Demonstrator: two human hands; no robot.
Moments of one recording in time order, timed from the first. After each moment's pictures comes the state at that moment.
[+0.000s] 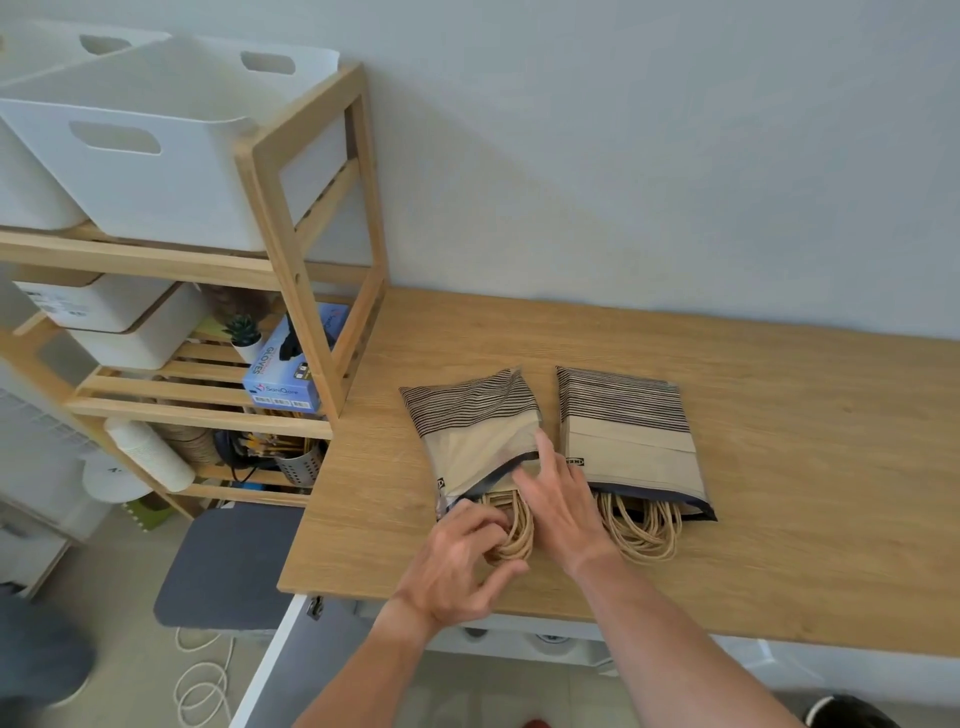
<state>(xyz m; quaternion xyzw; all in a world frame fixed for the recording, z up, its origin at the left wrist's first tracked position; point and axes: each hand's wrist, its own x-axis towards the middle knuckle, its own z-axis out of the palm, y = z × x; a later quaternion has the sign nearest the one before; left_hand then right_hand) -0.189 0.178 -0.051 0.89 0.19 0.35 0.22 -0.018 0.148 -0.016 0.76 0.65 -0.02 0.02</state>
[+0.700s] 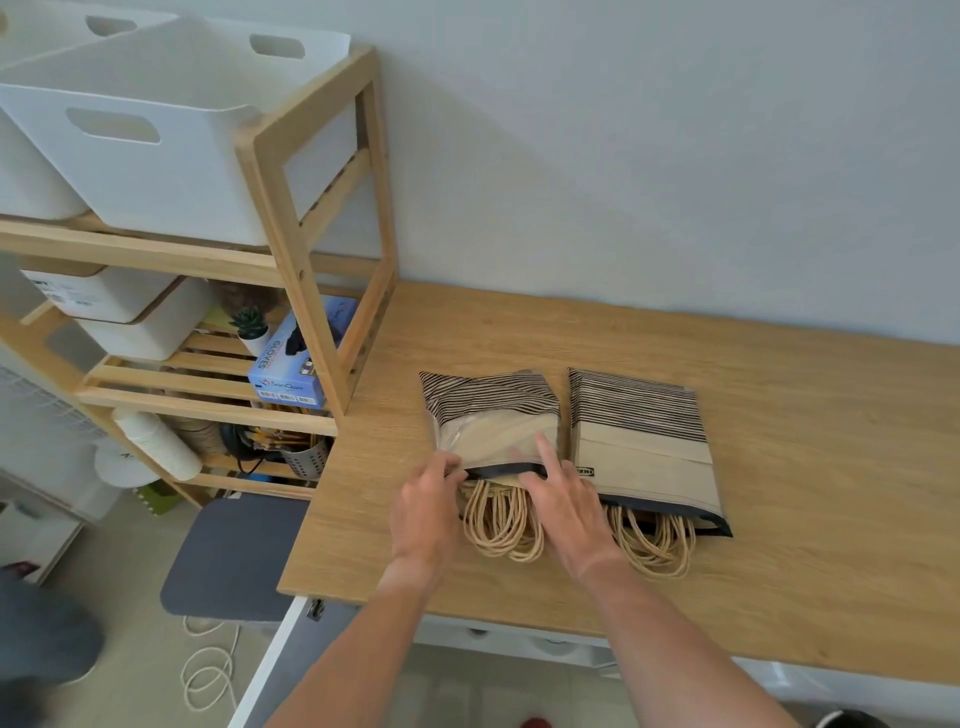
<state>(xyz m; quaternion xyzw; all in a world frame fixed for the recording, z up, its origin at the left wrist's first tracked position) -0.172 0.220 -0.031 0.71 0.57 0.28 0.30 -0.010 0.160 -0.021 0.75 0.66 -0.07 0.01</state>
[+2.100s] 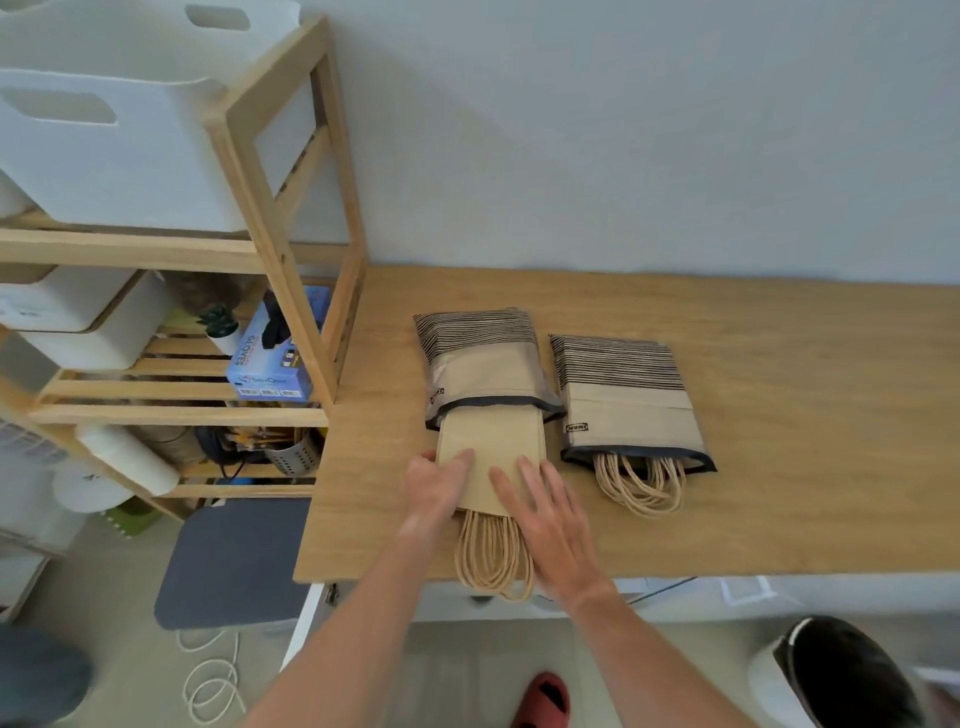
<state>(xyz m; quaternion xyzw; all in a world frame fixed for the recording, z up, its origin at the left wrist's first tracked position) -0.184 0.231 -0.028 0.43 0.63 0.21 0.61 -0.072 0.104 -0.052 0.77 0.63 -0.01 -0.03</state>
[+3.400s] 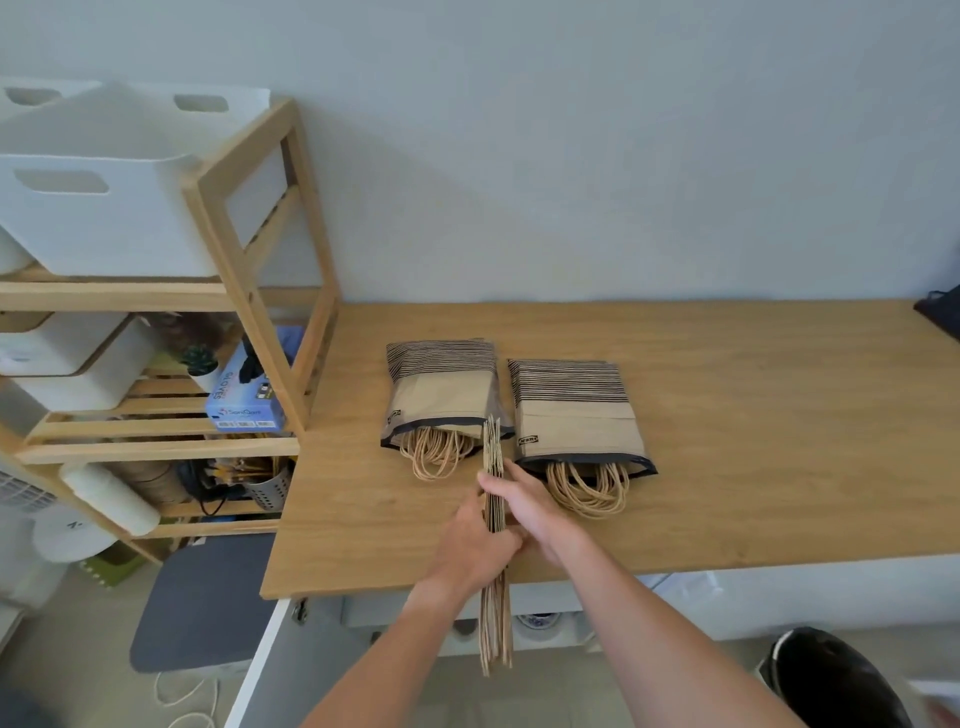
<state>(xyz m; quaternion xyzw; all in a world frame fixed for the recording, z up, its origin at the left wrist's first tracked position) -0.148 0.126 0.005 0.68 0.46 0.12 0.57 -0.031 0.108 -0.001 0.70 0.25 -0.52 -0.43</state>
